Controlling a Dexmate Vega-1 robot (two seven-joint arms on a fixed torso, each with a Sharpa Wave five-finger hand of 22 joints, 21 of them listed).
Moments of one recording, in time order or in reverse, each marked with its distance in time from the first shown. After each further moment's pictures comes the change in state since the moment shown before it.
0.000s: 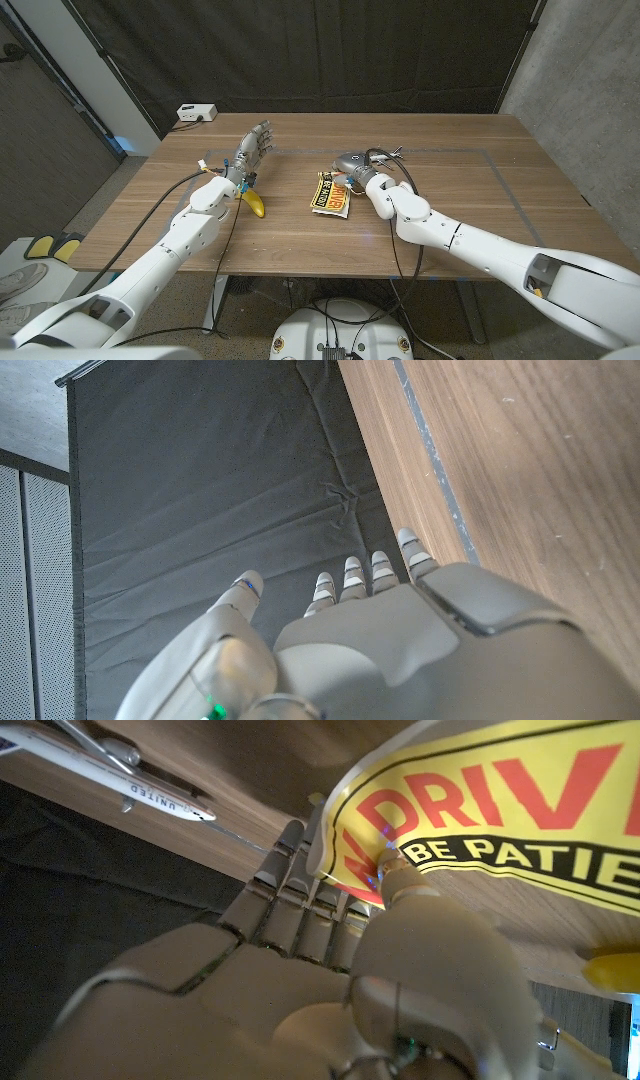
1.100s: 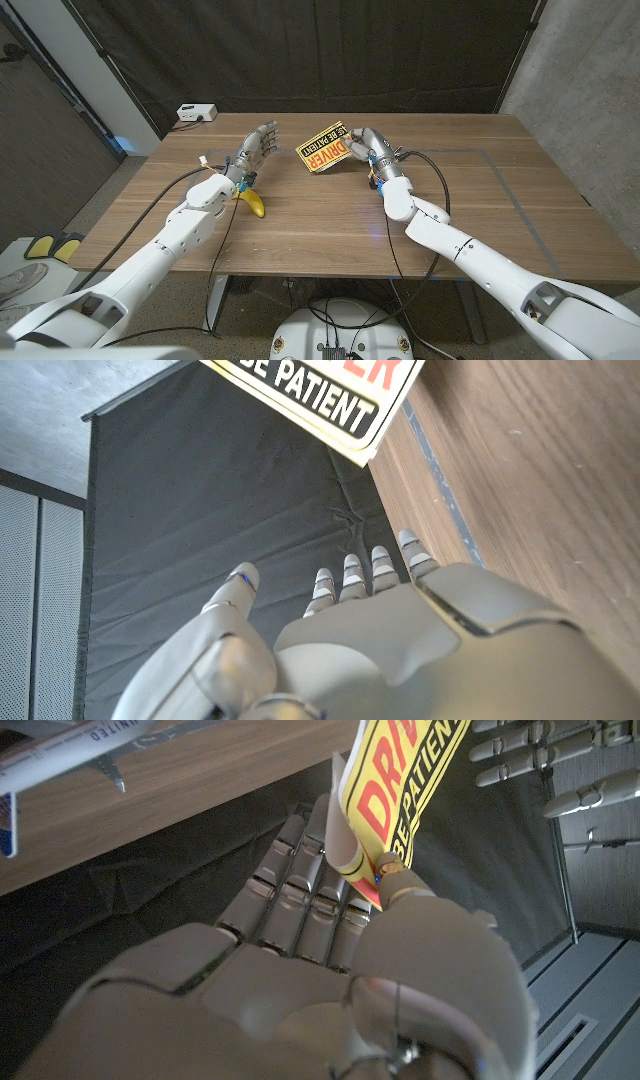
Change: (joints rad) left arm -0.017 0.039 0.012 -0.015 -0.034 0.032 -0.119; left_hand 0.076 -0.033 0.024 -0.114 0.000 0.068 0.018 0.029 0.002 0.054 -0.003 0.010 0.000 0.061 0.004 0.012 -0.005 -0.008 -0.001 -0.015 -0.003; right arm -0.183 0.105 0.324 0.107 0.500 0.447 -0.511; right_hand 0.002 0.022 0.016 0.016 -0.023 0.069 0.023 0.011 0.000 0.071 0.018 0.027 0.010 0.057 -0.018 0.030 0.048 0.023 0.012 0.025 0.005
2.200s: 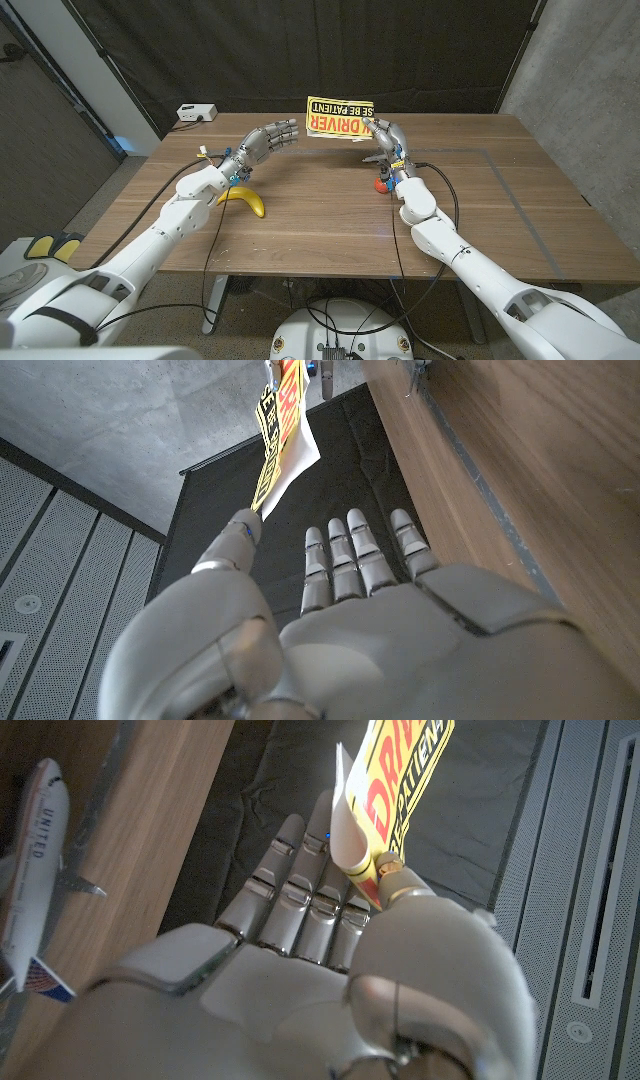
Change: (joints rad) left arm -0.112 -0.026 0.004 0.187 -0.107 -0.090 -0.407; left_hand 0.380 0.010 0.023 -0.153 0.000 0.353 0.029 0.068 0.009 0.308 -0.072 0.096 0.021 0.337 -0.147 0.118 0.035 0.176 -0.005 0.065 0.019; right arm -0.025 0.125 0.172 0.250 0.607 0.534 0.309; right_hand 0.011 -0.001 0.017 -0.008 -0.004 0.029 0.014 -0.004 -0.001 0.036 0.000 0.019 0.017 0.037 -0.009 0.024 0.038 0.012 0.012 0.021 0.005
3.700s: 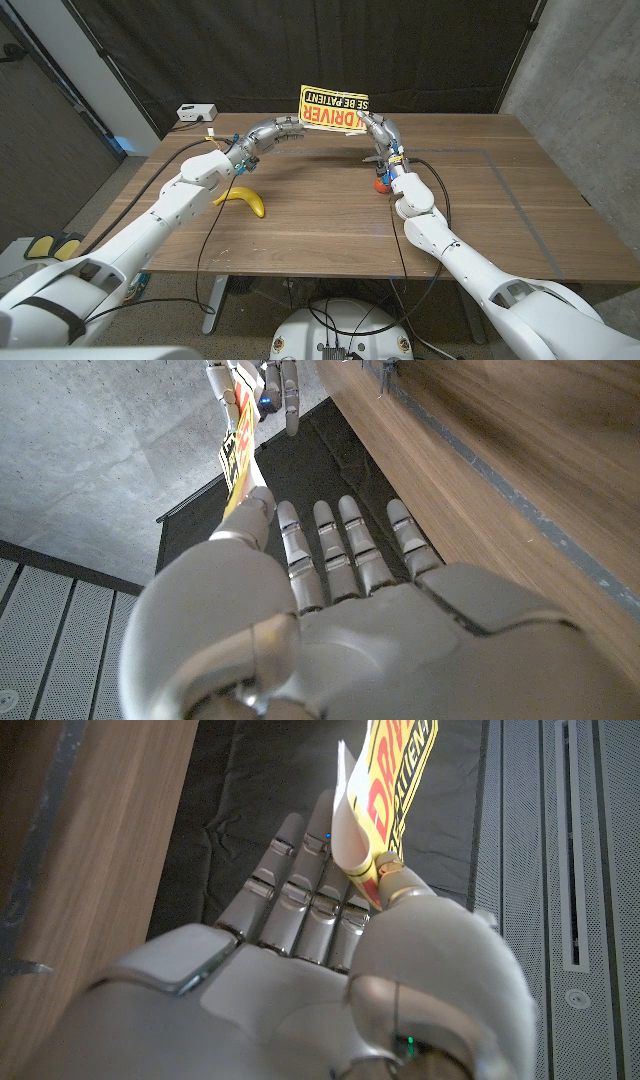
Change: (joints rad) left arm -0.033 0.073 0.060 -0.153 0.173 0.081 0.171; left_hand 0.293 0.015 -0.141 0.014 0.000 0.305 -0.098 0.029 0.005 0.146 -0.064 0.081 0.076 0.020 0.004 0.130 0.143 0.017 0.001 0.093 0.044; right arm 0.043 0.063 0.012 0.084 0.118 0.069 0.186; right_hand 0.000 0.000 0.011 -0.003 -0.001 0.006 0.001 -0.008 0.005 0.011 0.000 0.004 0.019 0.003 -0.003 -0.005 0.019 0.000 0.000 0.023 0.005
